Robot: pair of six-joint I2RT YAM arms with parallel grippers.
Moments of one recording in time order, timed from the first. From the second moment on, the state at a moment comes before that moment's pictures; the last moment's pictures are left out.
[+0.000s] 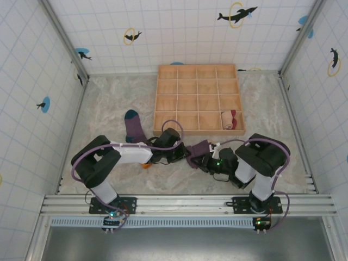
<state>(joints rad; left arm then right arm) -0.88 1.68 0.72 0.11 0.30 -1.10 0.75 1.80 0.10 1.28 -0.40 1.31</state>
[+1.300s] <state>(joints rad) -0.80 1.52 0.67 -0.13 0.28 -1.10 1.46 1.75 0.68 0.16 0.86 0.12</state>
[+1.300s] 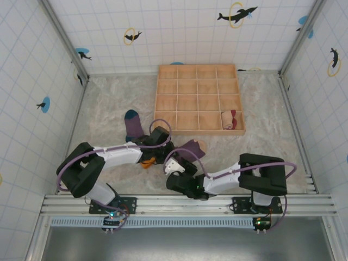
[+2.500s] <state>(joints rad) -0.76 1.38 0.65 -0.13 0.27 -1.03 0.85 1.66 0.29 0.84 -0.25 0.78</state>
